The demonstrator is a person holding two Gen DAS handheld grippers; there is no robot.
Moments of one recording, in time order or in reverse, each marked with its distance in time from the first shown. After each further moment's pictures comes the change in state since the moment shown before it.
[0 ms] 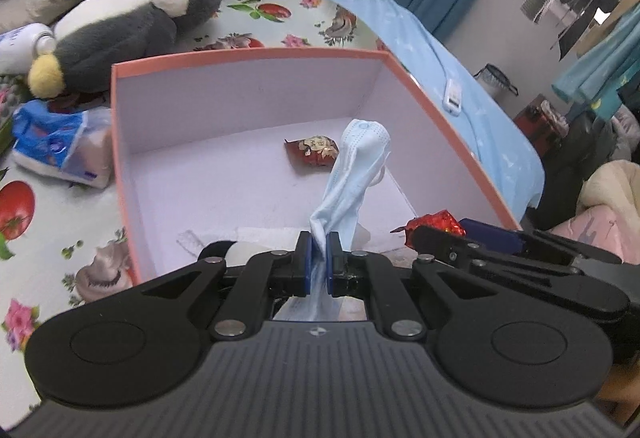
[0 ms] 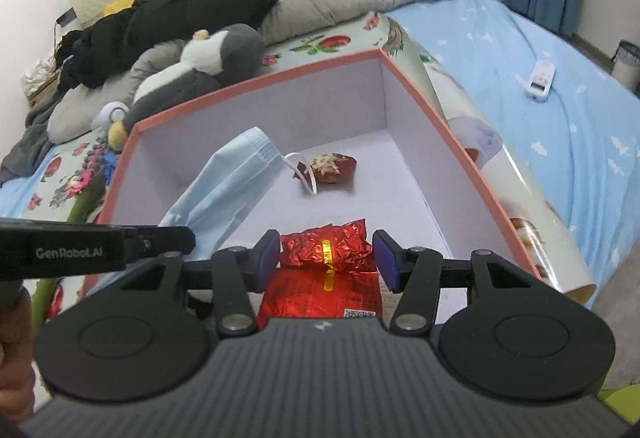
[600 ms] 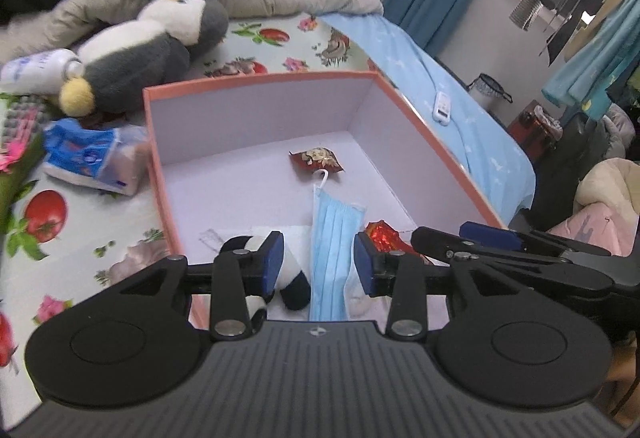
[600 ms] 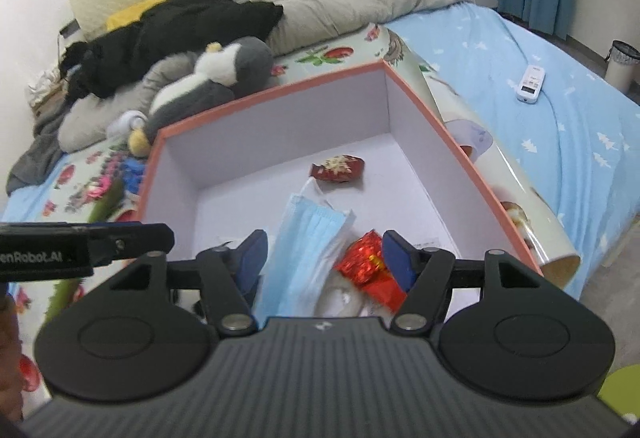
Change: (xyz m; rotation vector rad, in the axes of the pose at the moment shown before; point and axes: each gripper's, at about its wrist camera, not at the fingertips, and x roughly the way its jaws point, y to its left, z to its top) left arm -0.071 -0.001 -0.022 0.027 -0.073 0.003; right arm -0.049 0.020 -0.010 0.016 -0.044 0.001
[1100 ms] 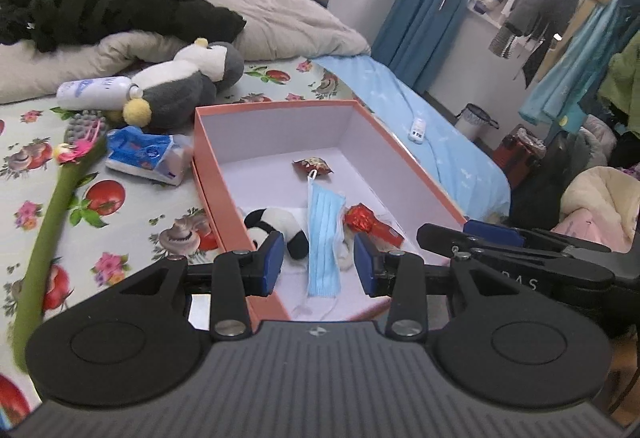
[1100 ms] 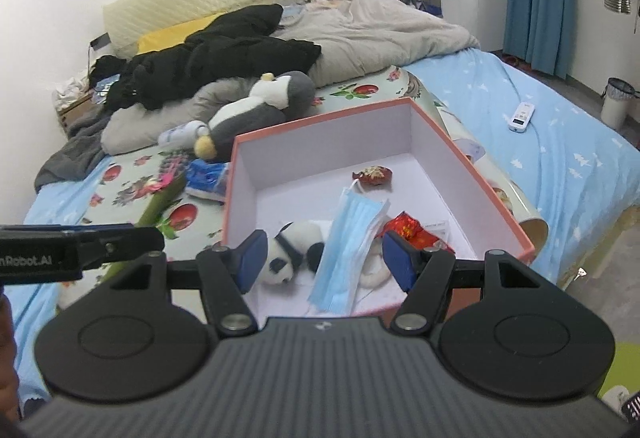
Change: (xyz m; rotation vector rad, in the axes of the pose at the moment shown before) left arm -0.149 -0.009 -0.079 0.028 -0.137 -0.005; right arm -0.113 0.055 -0.051 -0.056 -0.116 0.009
